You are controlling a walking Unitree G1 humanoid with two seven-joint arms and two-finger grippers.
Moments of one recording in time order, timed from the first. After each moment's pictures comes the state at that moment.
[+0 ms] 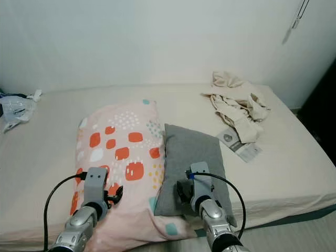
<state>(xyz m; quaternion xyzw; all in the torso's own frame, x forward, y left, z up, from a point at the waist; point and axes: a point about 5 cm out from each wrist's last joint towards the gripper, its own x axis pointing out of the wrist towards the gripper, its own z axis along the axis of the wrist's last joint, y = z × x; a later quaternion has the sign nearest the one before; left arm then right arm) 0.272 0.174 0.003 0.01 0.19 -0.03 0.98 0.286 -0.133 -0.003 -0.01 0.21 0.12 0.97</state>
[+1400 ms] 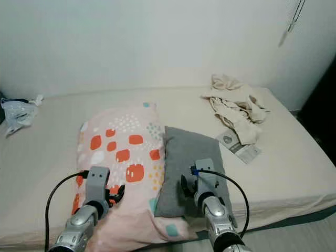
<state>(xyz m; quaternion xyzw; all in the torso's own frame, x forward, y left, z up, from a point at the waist) 0.274 0.172 0.005 0.01 0.18 -0.03 0.98 0.292 -0.141 0.006 -0.01 0.17 0.09 0.98</state>
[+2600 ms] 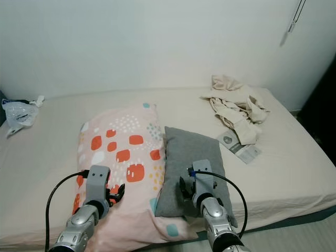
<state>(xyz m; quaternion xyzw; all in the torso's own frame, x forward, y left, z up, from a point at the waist) 0.273 0.171 0.004 0.01 0.19 -0.03 0.98 0.290 -0.137 0.003 -0.03 0.18 0.10 0.98</state>
